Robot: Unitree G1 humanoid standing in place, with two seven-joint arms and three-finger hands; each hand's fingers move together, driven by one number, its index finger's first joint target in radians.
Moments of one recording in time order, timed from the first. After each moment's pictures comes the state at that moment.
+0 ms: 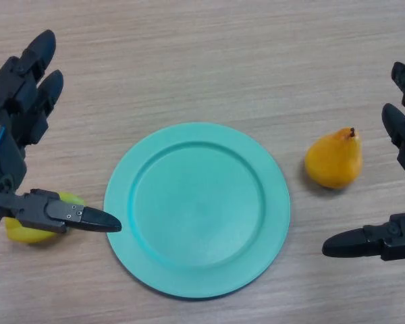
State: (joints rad) left arm -0.03 0.29 0.26 -0.56 -0.19 0.33 -0.28; right arm 0.05 -0.22 -0.10 -0.90 0.09 0.72 0.12
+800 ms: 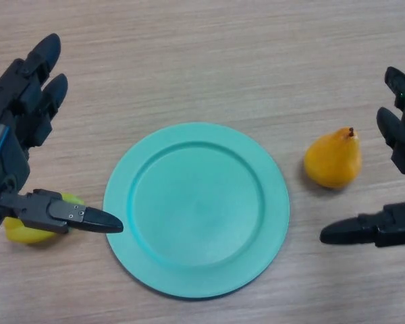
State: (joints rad) left arm -0.03 0.29 0.25 -0.56 -0.19 0.37 -0.29; right arm -0.02 -0.23 -0.10 -0.72 0.09 0.66 0.12
